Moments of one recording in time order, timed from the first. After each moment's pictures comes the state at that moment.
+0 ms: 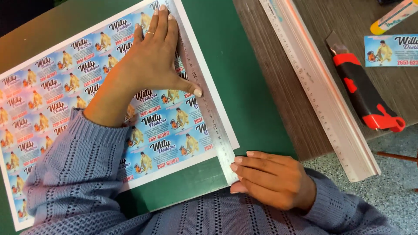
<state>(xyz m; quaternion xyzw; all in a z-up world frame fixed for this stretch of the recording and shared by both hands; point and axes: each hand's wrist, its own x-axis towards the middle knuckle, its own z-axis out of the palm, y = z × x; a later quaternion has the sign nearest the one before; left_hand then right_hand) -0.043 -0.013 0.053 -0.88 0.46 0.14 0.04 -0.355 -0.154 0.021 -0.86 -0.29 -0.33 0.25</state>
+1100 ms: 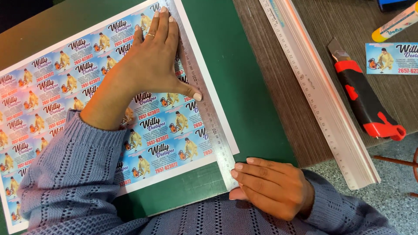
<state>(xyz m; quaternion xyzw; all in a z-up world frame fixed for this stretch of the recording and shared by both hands) -0.042 -0.014 0.056 -0.87 0.46 0.17 0.04 -0.353 -0.157 0.017 -0.86 -0.30 -0.34 0.22</state>
